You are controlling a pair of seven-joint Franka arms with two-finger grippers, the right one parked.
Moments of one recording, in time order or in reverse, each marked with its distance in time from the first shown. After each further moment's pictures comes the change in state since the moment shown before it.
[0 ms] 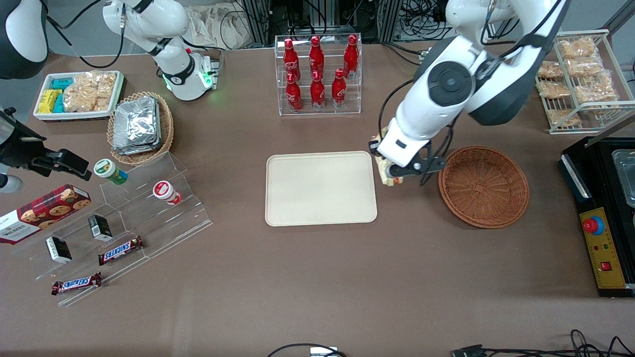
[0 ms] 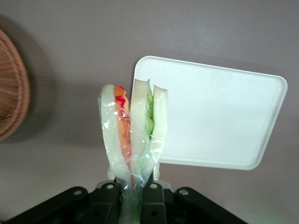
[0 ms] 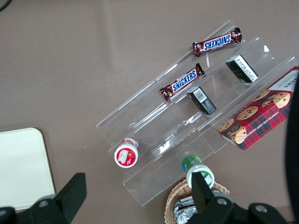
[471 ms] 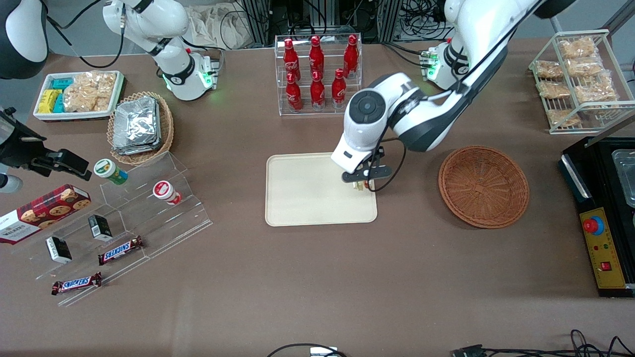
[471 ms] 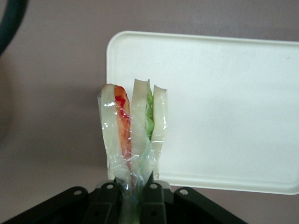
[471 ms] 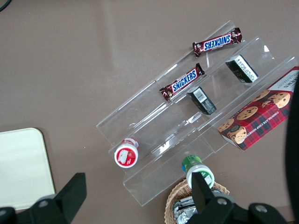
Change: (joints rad) arm -0.156 0.274 0.002 -0.030 0.295 0.126 -0.184
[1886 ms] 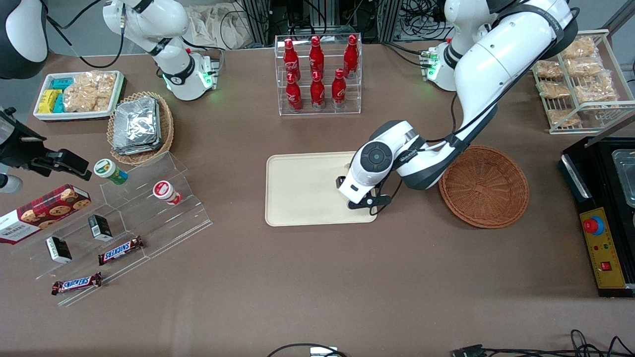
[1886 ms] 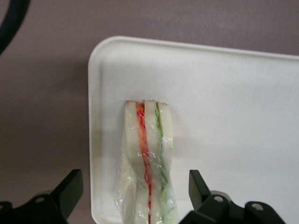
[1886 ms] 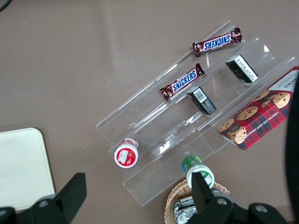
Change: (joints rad) arm 0.015 0.161 0.055 0.029 0.062 0.098 0.005
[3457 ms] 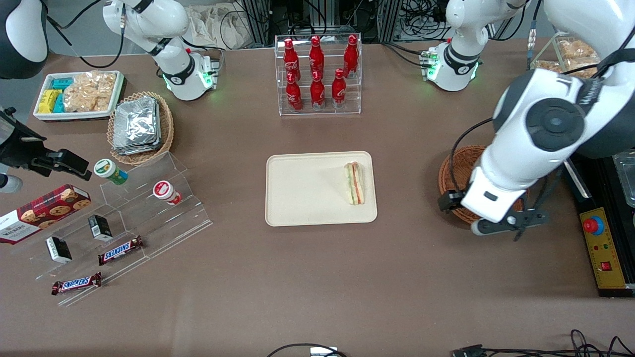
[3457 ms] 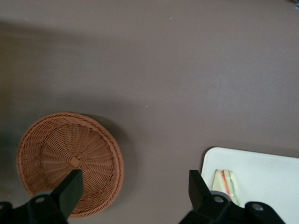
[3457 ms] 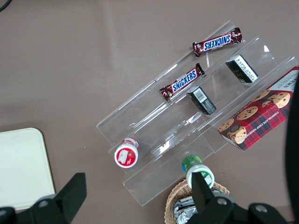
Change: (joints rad) arm 0.184 -0.316 0.139 0.381 -0.146 -0.436 0.458
